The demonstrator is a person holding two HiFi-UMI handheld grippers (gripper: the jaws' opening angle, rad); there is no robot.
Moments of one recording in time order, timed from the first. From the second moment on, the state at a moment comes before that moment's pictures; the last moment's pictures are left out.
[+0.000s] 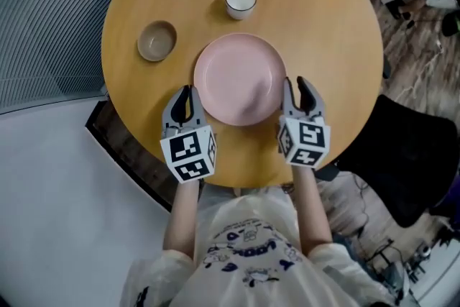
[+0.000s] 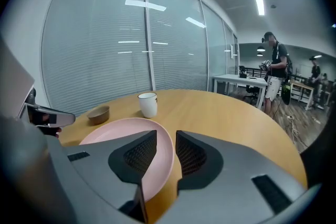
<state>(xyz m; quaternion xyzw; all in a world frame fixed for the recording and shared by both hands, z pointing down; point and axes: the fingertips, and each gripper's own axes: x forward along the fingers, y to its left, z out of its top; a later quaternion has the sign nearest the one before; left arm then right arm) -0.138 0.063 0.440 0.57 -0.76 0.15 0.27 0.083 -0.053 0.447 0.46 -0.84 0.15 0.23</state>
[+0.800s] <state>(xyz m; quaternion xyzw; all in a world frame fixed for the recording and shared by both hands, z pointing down) -0.131 0.056 0.529 0.54 -0.72 0.16 0.40 0.079 -0.070 0.533 0.46 -0.81 0.21 0.29</state>
